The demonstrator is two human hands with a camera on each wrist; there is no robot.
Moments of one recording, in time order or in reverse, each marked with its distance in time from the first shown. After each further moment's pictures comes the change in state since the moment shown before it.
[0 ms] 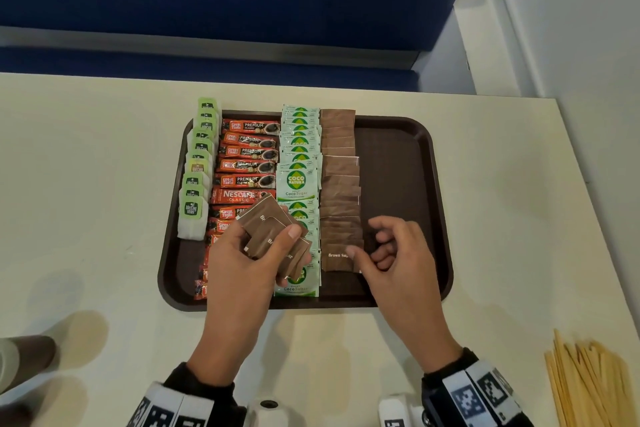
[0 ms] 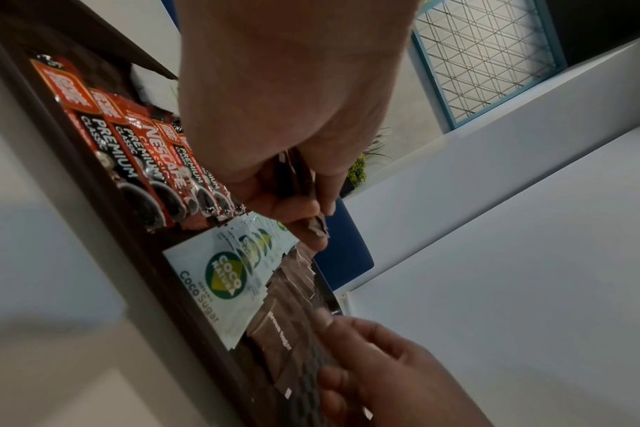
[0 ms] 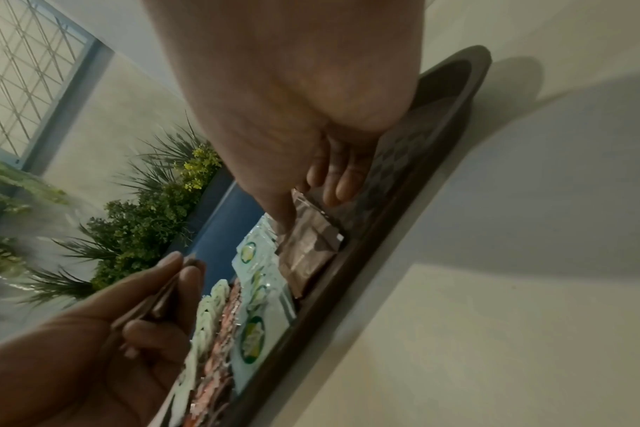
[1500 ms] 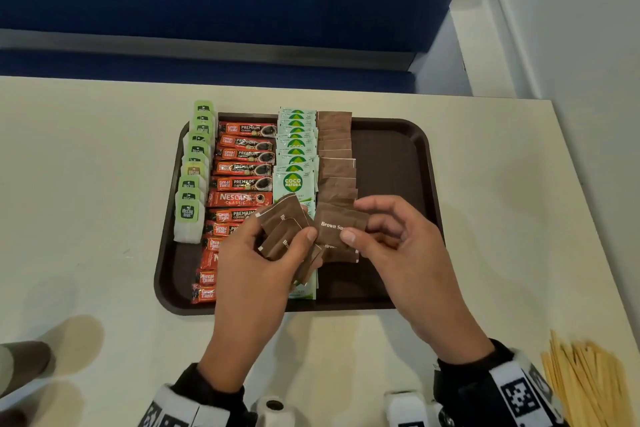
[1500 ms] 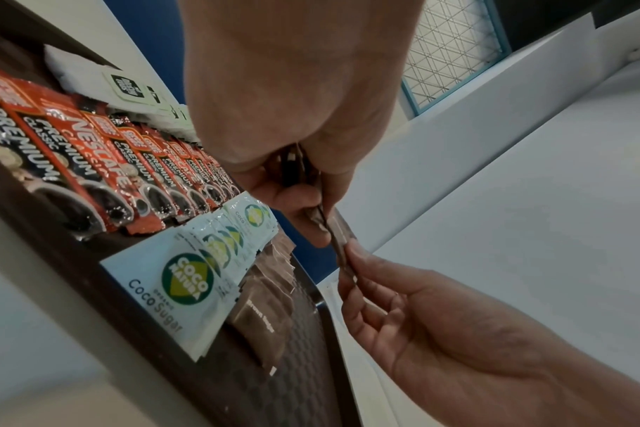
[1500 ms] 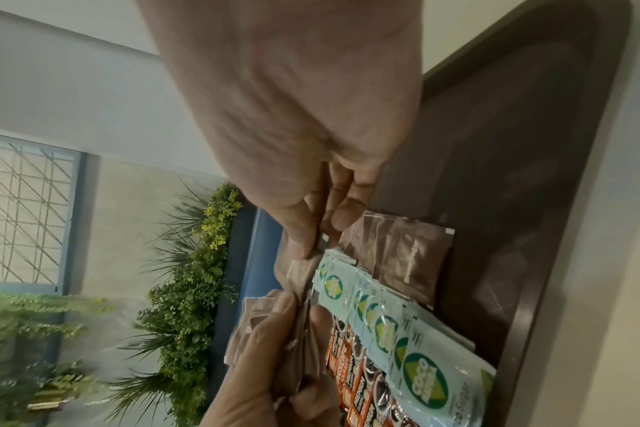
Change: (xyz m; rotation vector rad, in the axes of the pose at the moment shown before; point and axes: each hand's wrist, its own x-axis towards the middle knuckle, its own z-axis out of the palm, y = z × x) left_hand -0.006 0.012 0.016 0.125 -0.025 0.180; right_hand 0.013 -0.055 -0.028 0.398 -0.183 0.096
